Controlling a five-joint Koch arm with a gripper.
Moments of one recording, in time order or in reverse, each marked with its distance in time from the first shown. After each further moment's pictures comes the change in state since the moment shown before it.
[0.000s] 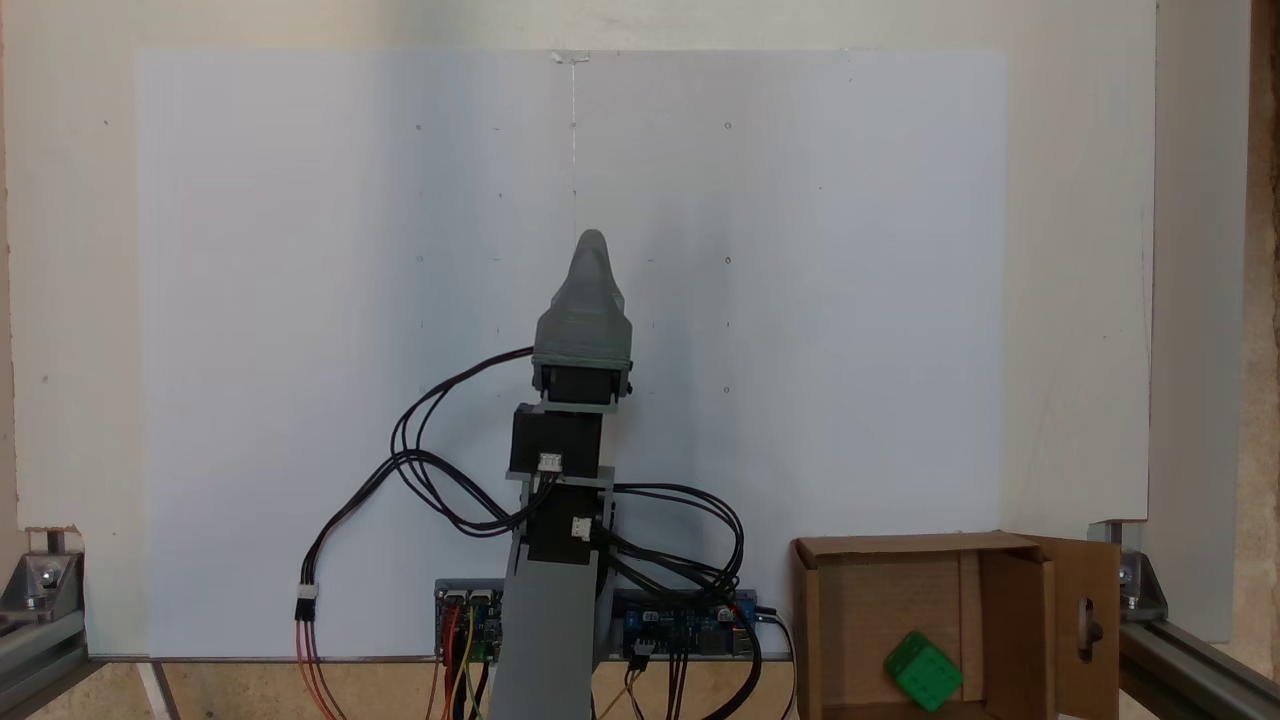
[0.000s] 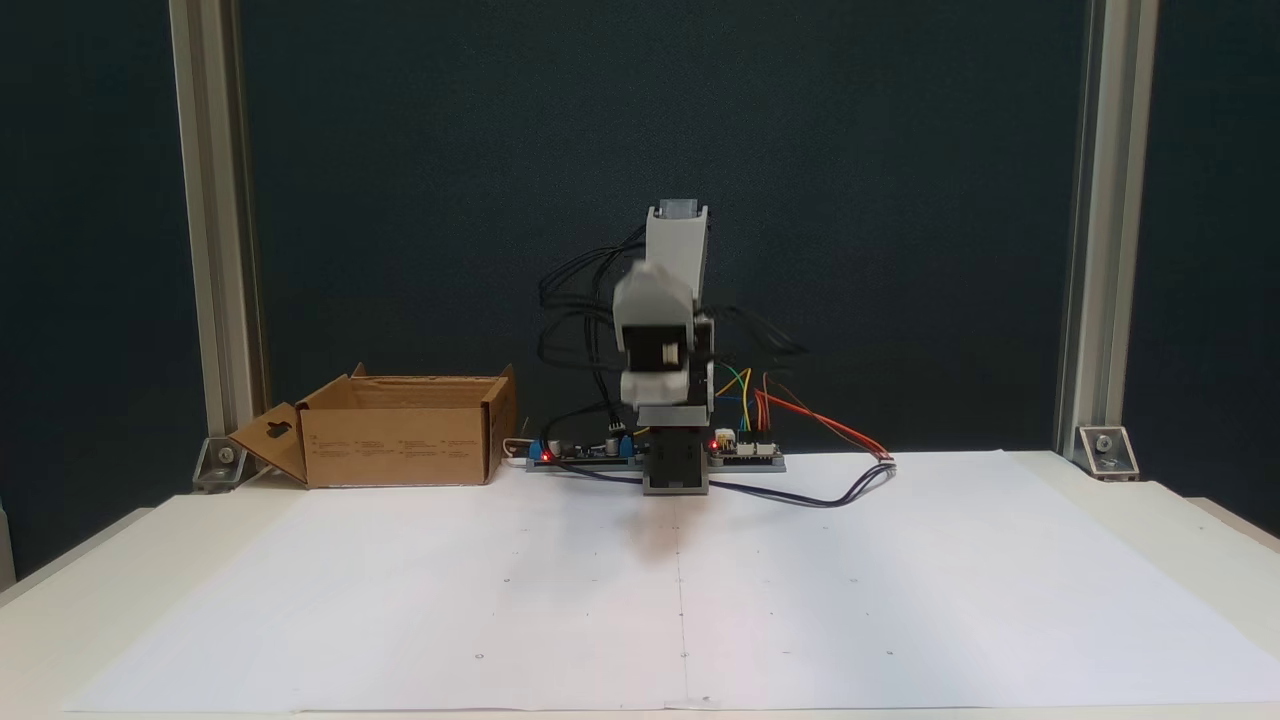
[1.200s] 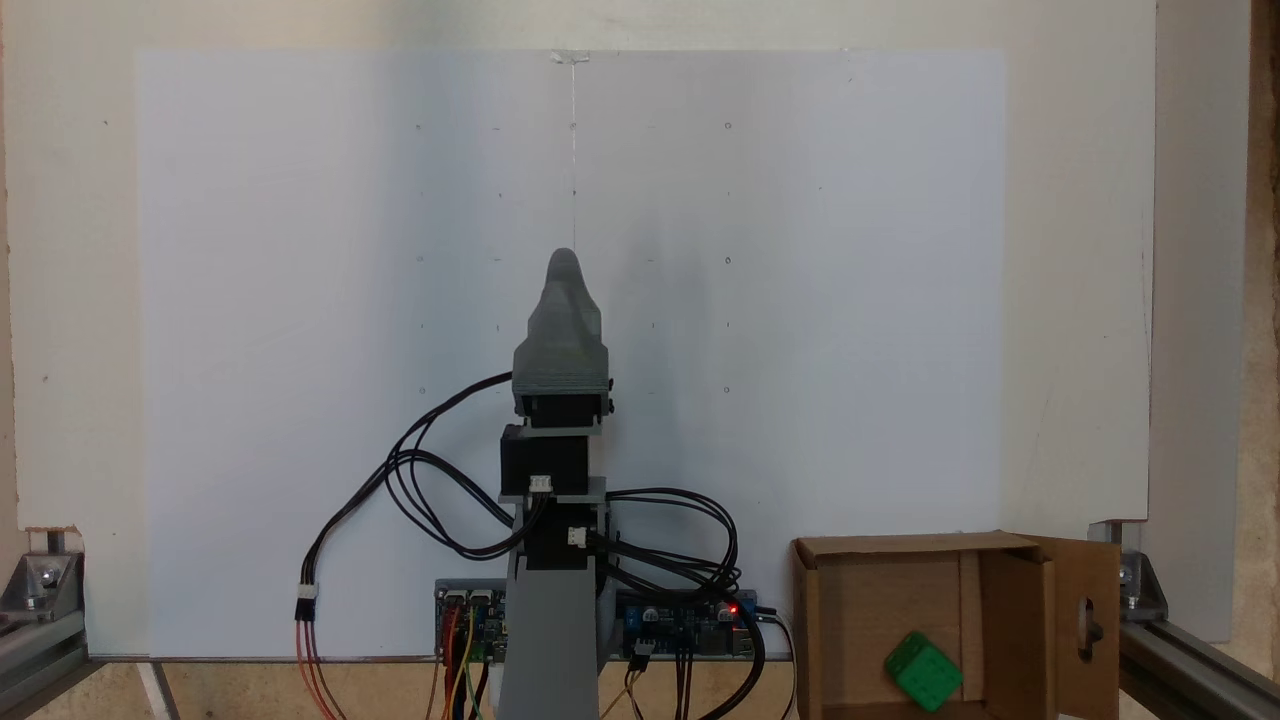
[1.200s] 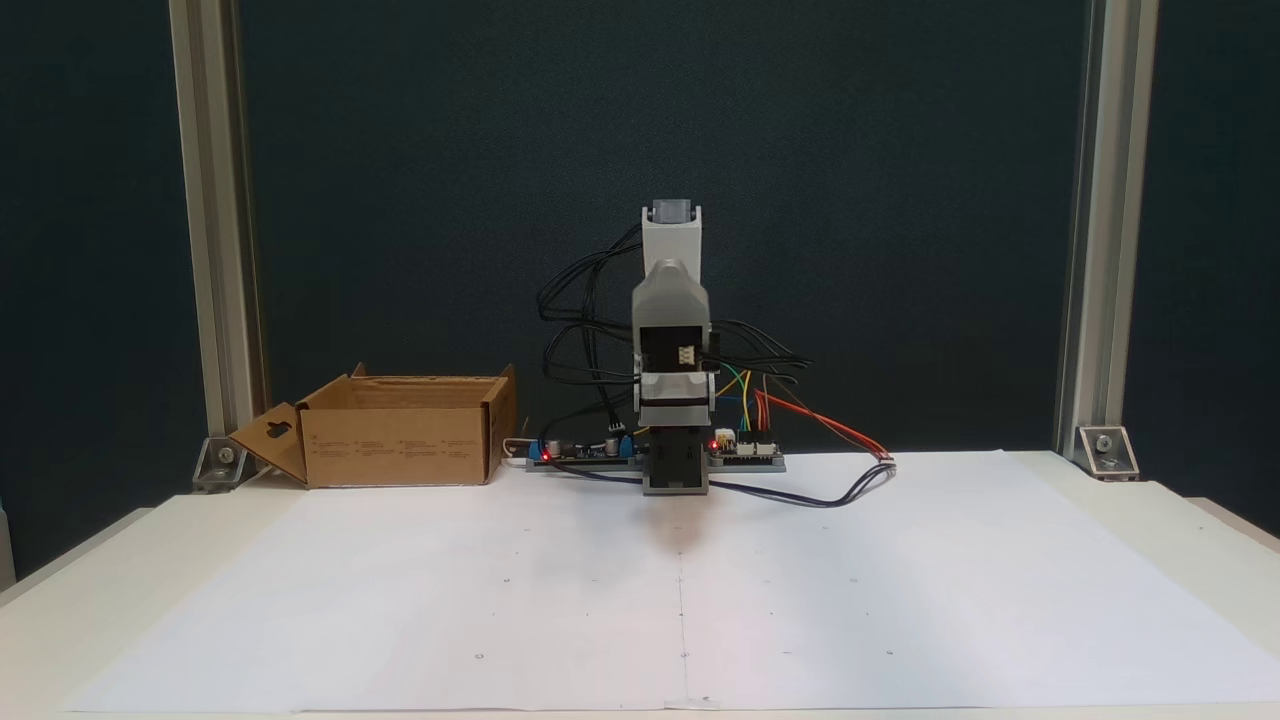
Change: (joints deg) arm -6.2 -0.1 8.3 -10.9 0.0
